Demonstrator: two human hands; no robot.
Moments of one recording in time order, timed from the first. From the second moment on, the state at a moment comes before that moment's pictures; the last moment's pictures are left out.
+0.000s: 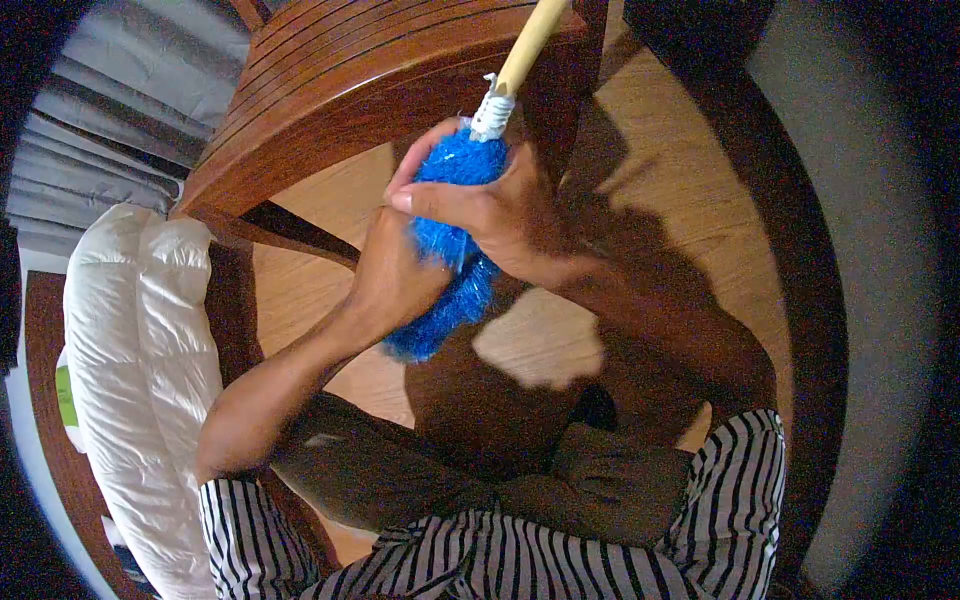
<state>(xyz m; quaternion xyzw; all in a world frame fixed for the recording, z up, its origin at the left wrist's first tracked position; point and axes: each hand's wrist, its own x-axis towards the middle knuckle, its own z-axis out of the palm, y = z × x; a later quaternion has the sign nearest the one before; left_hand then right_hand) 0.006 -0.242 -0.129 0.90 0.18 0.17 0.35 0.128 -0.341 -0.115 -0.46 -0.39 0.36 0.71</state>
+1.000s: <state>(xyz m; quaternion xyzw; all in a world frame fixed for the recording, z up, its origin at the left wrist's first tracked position) -0.020 -0.220 -0.035 0.76 0.06 0.19 0.61 0.133 -0.340 -0.123 -0.58 -0.53 0.44 0.44</state>
